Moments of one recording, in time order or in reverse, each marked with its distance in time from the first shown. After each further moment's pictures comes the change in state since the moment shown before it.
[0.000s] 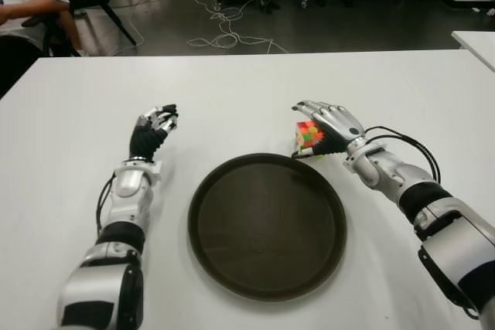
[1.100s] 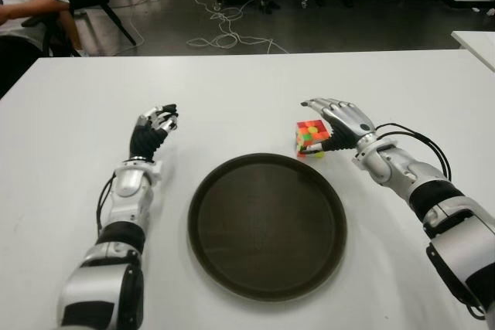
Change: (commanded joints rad) left arm -0.002 0.009 -0.007 0.003 0.014 0.009 0.007; right arm -0.012 -0.030 -0.056 0.006 0.036 -0.019 0.050
